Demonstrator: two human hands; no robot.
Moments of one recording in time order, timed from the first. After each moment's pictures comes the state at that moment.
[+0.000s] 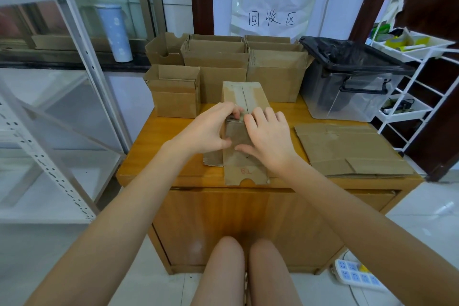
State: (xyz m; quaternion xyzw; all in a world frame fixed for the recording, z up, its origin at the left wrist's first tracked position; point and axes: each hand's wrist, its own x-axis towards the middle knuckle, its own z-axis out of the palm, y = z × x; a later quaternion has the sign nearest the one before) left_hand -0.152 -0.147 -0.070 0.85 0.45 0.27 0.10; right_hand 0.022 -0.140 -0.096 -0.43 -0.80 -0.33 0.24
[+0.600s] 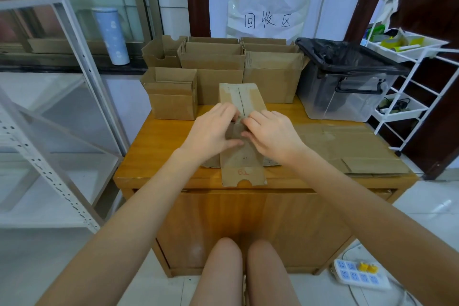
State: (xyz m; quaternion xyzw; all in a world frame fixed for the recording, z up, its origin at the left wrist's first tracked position) left_hand -0.130 -0.149 -0.076 0.82 0.52 0.25 -0.07; right_hand 0.043 -0.131 -0.084 -0.32 -0.87 -0.27 0.27
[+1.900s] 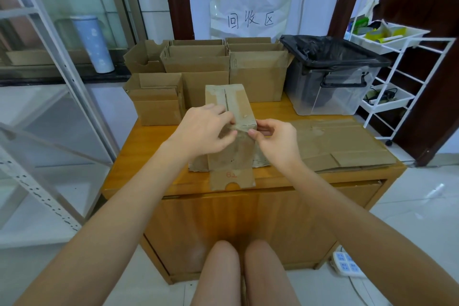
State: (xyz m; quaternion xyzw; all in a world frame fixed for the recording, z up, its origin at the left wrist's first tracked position) left_hand -0.124 -0.141 -0.057 0.86 0.42 0.20 -0.19; right_hand 0.059 -0.148 -0.099 -0.54 -0.65 0.21 0.49
